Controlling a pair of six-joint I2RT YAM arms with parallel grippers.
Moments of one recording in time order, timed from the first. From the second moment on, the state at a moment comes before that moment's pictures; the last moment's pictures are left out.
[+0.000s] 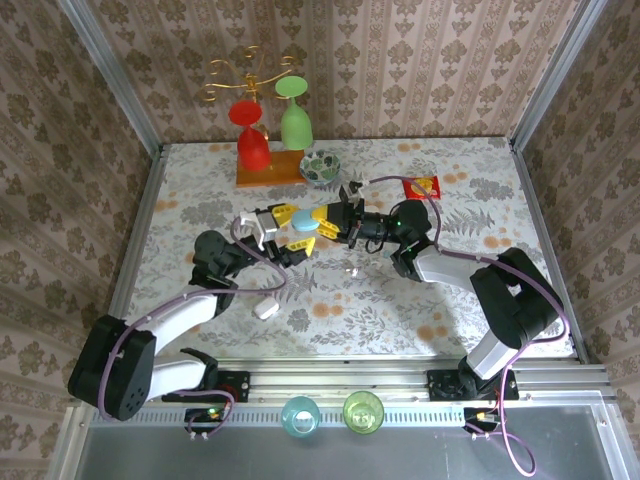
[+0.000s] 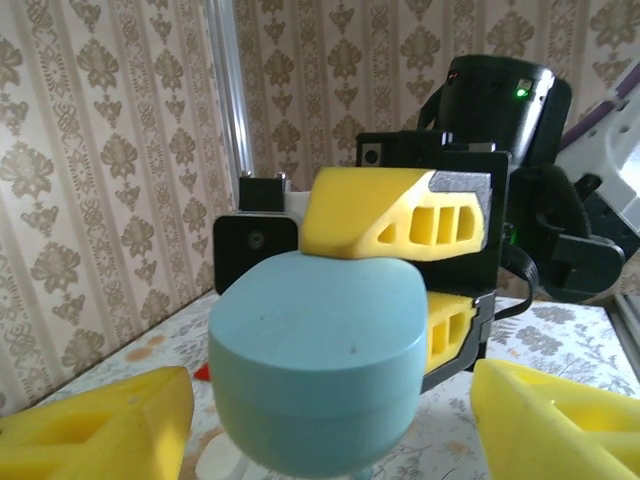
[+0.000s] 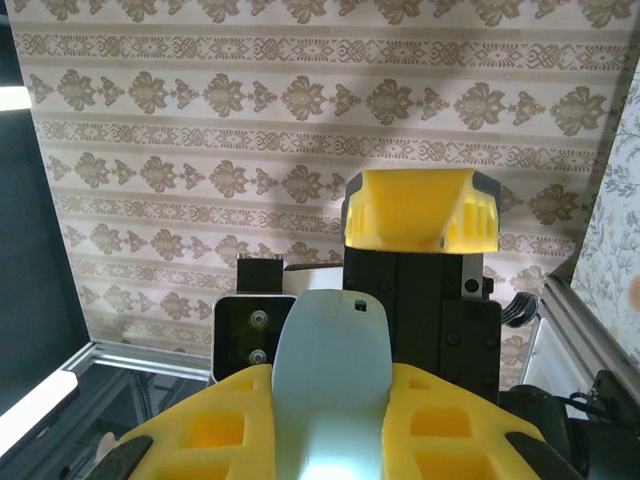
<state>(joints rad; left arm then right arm) -0.47 1.21 0.45 1.01 0.79 -0.09 0.54 1.63 0.81 1.15 -0.87 1.76</state>
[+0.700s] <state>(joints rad) -0.46 1.22 0.45 1.11 0.85 -0.17 0.55 1.63 0.81 1.18 -0.86 1.78</state>
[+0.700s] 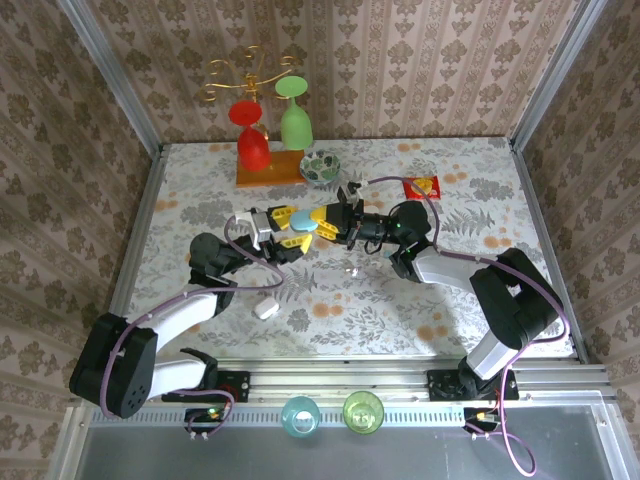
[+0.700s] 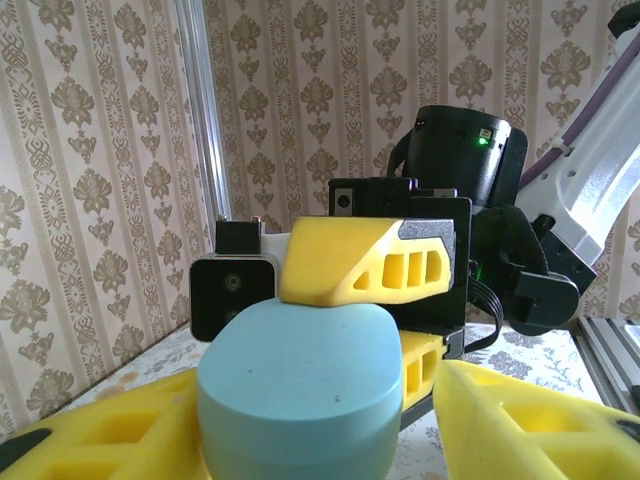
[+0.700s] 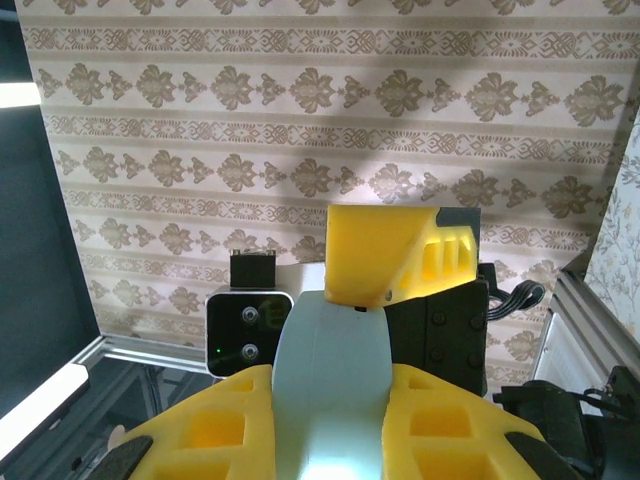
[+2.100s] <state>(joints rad) -0.46 1.18 0.49 0.94 0.92 -0.17 0.52 1.41 0.86 0.61 -0.84 1.27</state>
